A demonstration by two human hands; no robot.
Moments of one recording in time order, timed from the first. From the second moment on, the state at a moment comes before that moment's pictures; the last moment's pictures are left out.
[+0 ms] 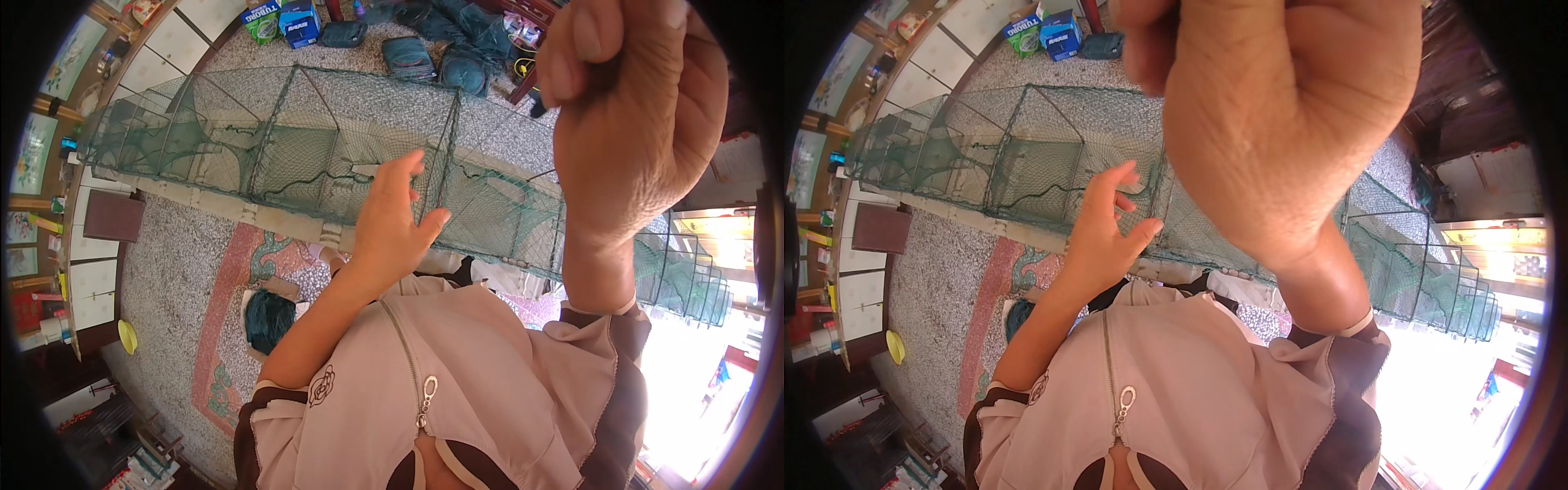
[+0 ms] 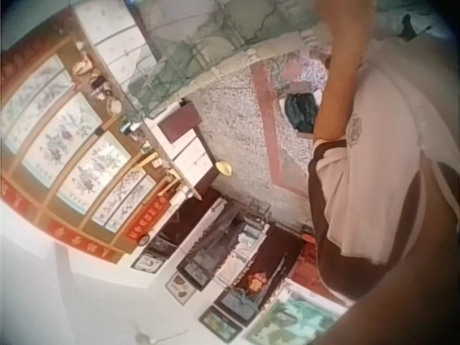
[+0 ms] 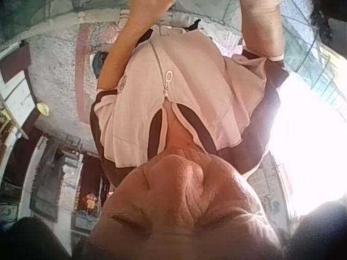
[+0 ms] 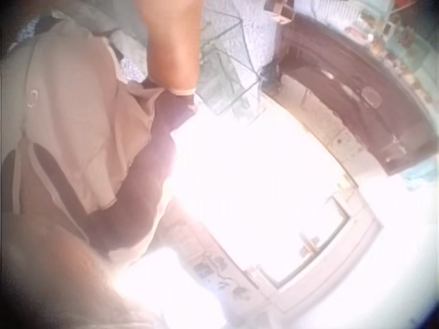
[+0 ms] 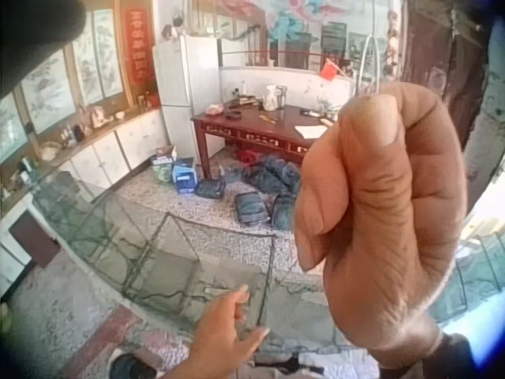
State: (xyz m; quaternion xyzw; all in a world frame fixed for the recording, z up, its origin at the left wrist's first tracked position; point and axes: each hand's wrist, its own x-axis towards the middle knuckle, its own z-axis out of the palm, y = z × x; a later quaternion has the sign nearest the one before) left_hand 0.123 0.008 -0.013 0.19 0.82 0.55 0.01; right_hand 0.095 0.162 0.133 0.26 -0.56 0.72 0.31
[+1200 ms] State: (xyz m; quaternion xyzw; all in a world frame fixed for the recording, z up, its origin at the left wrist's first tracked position) left_hand 0.125 0.008 -0.016 0.25 0.84 0.47 -0.11; right_hand 0.157 0.181 0.037 0.07 -0.97 0.20 0.15
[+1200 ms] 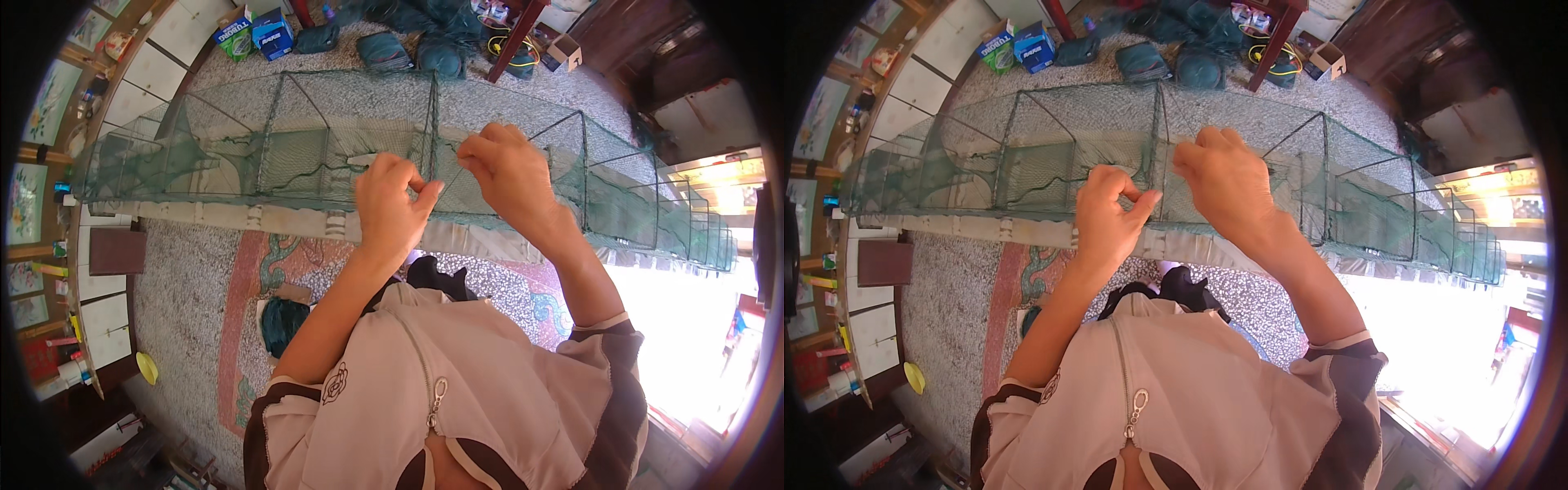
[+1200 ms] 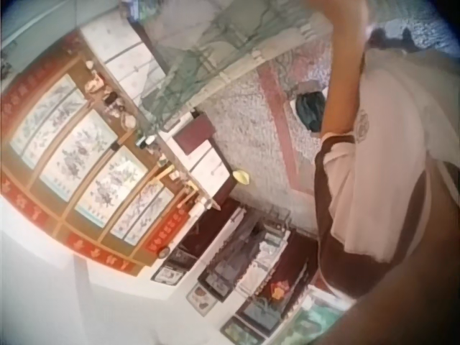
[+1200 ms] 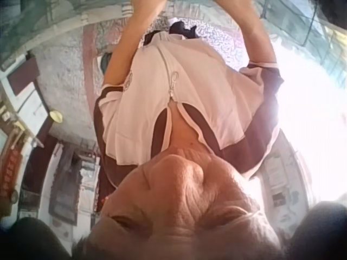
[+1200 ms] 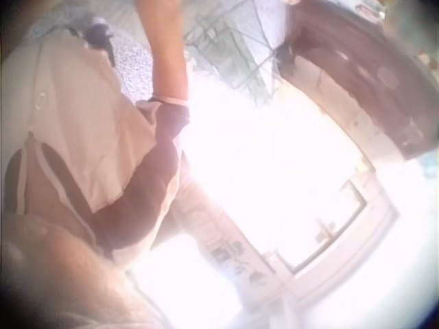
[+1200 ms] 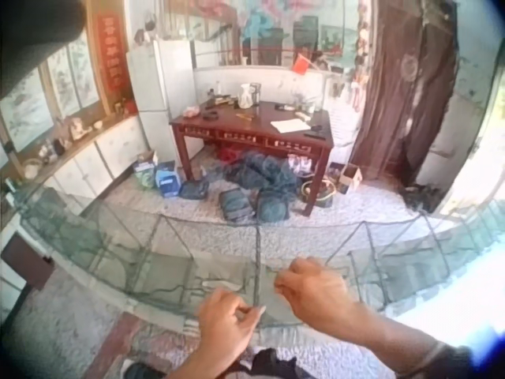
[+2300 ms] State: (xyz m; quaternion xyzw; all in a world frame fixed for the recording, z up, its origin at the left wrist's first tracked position) left_hand 0.117 0.000 -0.033 0.13 0.89 0.42 0.09; right_hand 0.101 0.110 0.002 0.13 -0.96 0.19 0.18
